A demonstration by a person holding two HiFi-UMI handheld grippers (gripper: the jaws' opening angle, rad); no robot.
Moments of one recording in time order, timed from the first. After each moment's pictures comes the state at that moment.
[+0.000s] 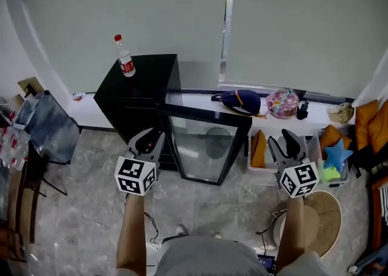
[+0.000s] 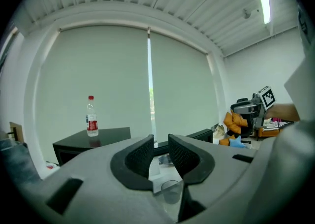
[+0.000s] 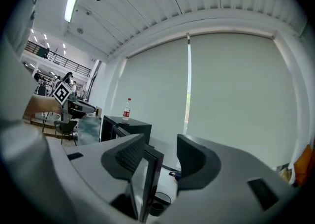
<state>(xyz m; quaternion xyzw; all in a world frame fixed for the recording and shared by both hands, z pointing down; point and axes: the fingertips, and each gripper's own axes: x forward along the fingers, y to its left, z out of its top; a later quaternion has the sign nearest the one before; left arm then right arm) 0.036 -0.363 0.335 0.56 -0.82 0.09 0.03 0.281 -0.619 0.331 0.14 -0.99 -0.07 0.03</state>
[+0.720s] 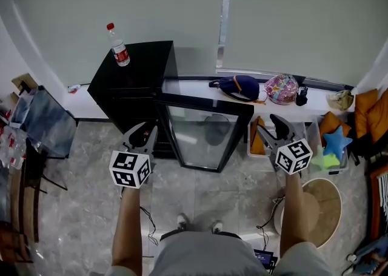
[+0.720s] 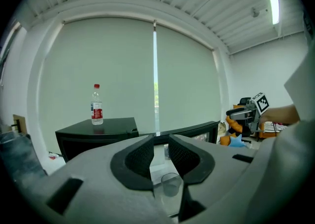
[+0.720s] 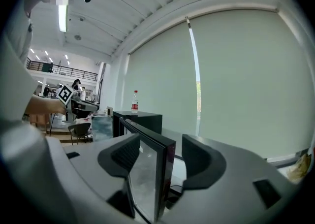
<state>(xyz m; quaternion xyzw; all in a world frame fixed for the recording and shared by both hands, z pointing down) 0.007 -0.351 0.365 0.55 -0.83 0.09 0.07 0.226 -0.631 0.387 0.07 -1.00 -0.02 0.07</state>
